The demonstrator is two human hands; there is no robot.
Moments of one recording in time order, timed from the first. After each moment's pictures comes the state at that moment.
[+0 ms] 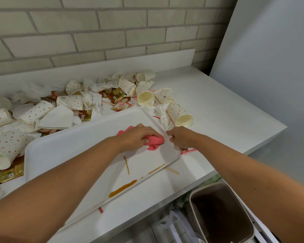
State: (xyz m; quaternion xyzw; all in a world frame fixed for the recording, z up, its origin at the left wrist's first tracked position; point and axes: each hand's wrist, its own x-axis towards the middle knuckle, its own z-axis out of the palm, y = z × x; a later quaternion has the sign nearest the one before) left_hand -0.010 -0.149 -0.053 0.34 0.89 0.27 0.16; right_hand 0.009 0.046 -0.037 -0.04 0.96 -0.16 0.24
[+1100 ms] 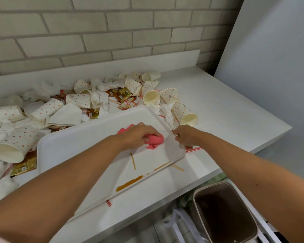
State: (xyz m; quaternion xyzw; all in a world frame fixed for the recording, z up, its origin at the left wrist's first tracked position) left_hand -0.004 -0.166 -0.050 0.33 0.89 0.26 0.16; right_hand 0.014 0.039 -0.030 -0.03 0.96 -0.14 0.25
